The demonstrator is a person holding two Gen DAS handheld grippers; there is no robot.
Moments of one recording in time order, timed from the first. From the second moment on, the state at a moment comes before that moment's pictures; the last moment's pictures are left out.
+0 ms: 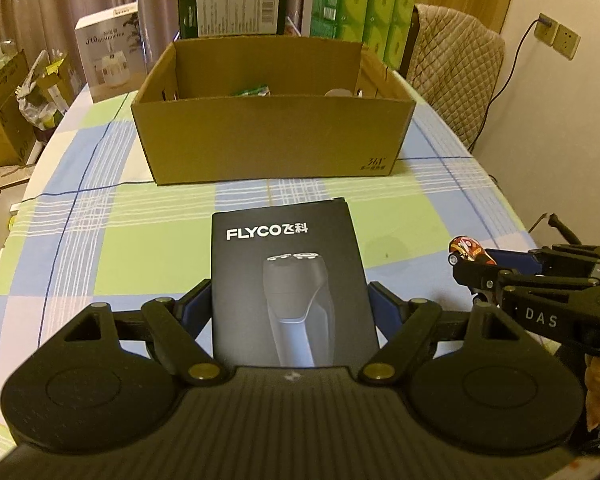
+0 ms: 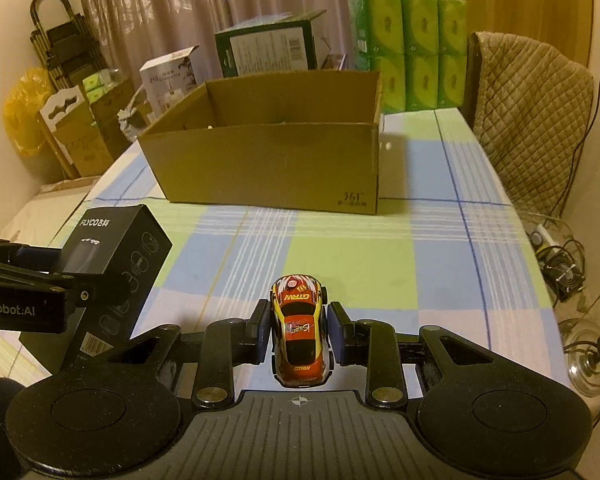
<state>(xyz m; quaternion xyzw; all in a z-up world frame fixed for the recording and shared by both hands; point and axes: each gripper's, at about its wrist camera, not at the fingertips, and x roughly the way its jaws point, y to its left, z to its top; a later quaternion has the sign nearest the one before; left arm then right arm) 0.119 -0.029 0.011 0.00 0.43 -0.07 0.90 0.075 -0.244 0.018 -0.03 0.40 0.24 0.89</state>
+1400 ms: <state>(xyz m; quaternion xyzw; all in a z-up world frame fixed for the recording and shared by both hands) 0.138 -0.020 0.052 -0.02 0.41 -0.09 0.91 0.111 -0.240 0.054 -0.04 0.38 0.25 0.89</state>
